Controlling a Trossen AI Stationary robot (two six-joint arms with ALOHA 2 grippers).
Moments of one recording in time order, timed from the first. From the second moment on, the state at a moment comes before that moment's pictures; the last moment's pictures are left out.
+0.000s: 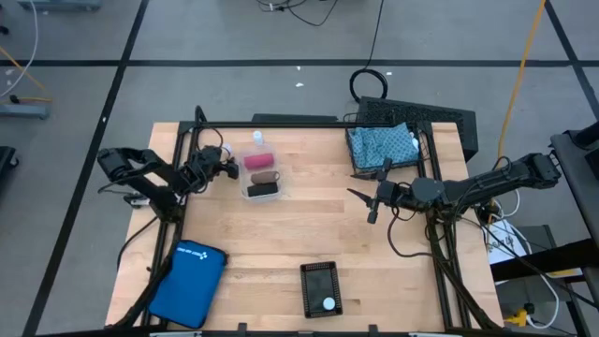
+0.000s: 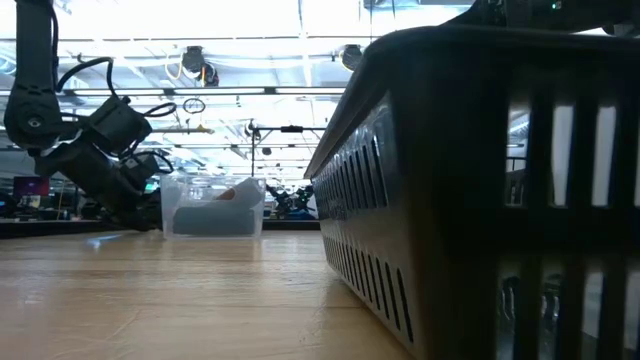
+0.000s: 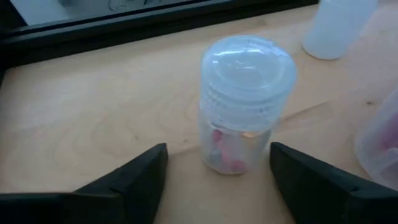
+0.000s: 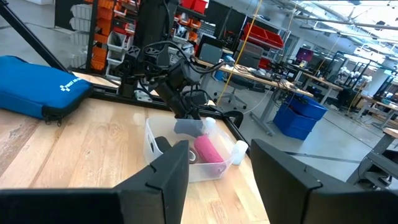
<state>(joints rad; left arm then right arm) 0.74 1.54 0.06 0.87 -0.37 -0.27 0.20 0.89 0.43 0.44 0.50 -0.28</state>
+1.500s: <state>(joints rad) 0.72 1.54 0.09 0.83 -0.41 -0.39 0.20 0.89 0.44 0.44 0.50 -0.28</state>
